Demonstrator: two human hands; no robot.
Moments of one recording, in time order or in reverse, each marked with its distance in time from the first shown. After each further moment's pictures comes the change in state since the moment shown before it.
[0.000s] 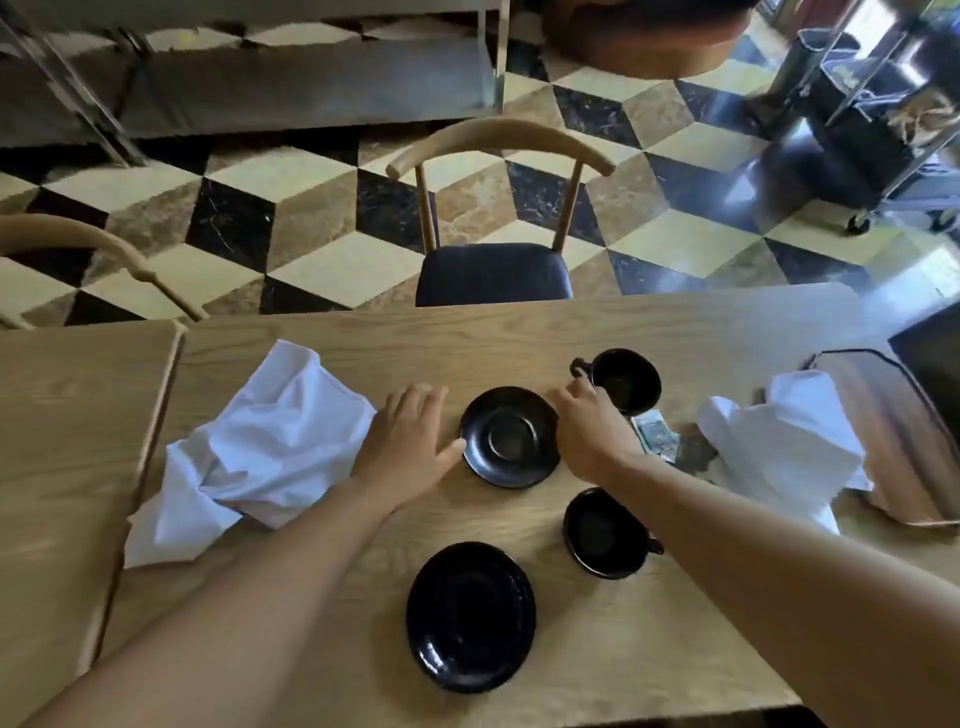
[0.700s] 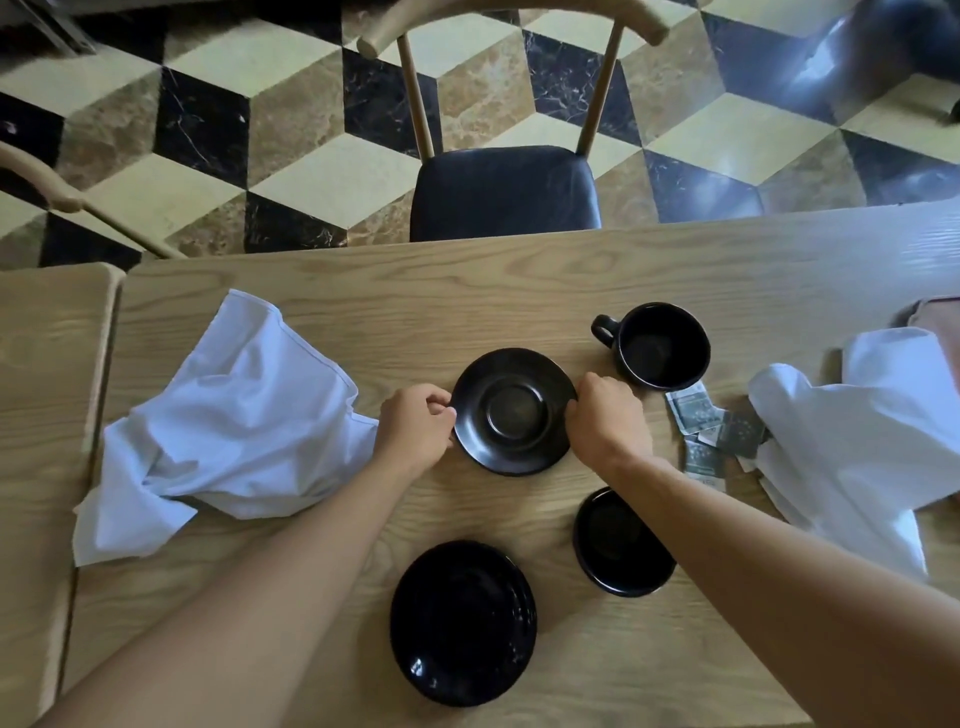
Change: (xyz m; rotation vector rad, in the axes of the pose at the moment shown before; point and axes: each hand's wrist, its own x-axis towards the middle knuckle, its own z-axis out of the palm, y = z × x) left_hand 0.059 -0.006 0.082 -0.687 -0.071 -0.587; right_hand 0.056 0.034 0.068 0.185 -0.061 0.318
